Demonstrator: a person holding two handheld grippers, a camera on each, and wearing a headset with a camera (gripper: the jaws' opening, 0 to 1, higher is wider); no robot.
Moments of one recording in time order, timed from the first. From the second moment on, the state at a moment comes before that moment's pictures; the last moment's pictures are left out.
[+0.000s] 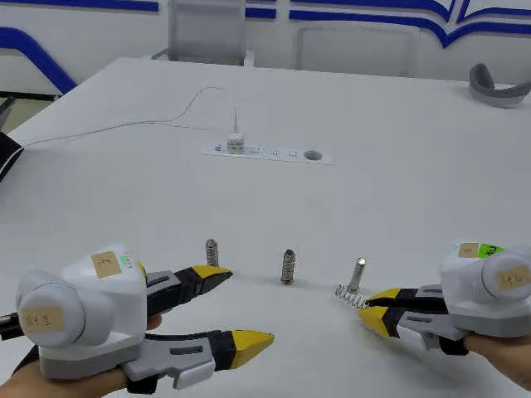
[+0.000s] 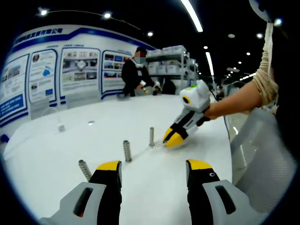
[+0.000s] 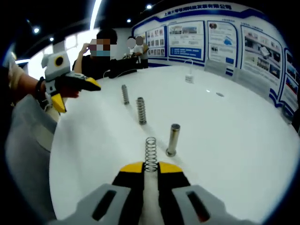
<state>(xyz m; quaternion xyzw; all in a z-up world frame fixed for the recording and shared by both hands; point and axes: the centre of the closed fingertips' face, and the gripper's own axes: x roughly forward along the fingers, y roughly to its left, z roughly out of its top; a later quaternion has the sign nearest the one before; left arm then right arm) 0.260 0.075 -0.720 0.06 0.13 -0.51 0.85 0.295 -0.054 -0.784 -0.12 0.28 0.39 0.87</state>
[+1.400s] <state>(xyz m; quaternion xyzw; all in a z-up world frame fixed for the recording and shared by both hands) 0.247 0.025 -0.728 0.13 0.12 -0.60 0.78 0.239 0.009 -0.731 -0.18 0.28 0.53 0.78</state>
